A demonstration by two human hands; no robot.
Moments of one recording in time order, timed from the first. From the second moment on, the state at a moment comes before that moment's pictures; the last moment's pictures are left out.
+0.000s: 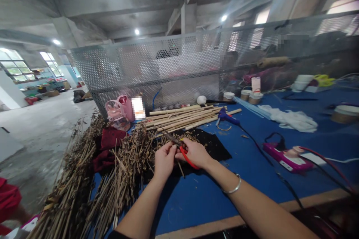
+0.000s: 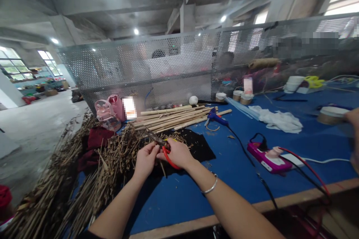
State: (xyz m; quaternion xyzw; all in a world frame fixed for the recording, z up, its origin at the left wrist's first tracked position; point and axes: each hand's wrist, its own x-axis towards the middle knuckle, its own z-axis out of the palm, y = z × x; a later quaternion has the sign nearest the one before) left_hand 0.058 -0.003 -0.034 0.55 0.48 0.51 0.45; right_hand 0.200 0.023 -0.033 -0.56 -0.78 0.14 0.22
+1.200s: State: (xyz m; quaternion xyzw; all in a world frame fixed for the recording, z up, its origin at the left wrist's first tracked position) left_hand 0.056 -0.001 -0.038 0.58 0.49 0.51 0.40; right_hand 0.203 0.027 -0.039 -0.52 -0.80 0.16 0.24
